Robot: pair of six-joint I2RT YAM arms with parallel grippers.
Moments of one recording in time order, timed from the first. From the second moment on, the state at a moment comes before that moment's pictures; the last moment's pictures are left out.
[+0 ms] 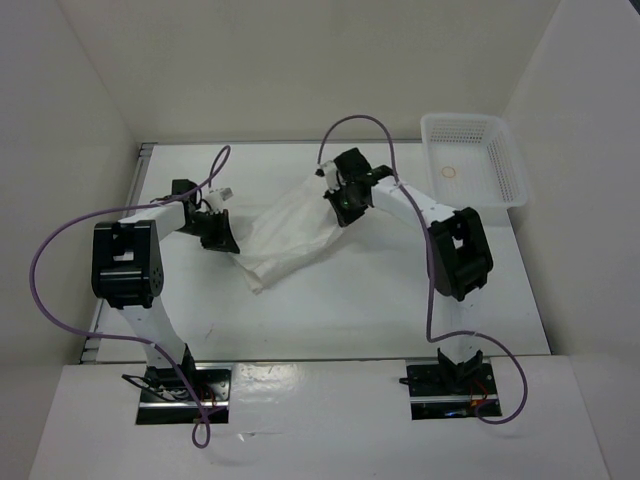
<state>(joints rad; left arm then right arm) 0.08 1.86 1.15 -0.55 0.63 0.10 0.47 2.00 1.59 -0.66 -0.15 -0.14</state>
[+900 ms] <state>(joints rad) 0.09 1.86 1.15 -0.55 0.62 0.10 1.13 2.02 1.67 -0.67 0.31 -0.42</state>
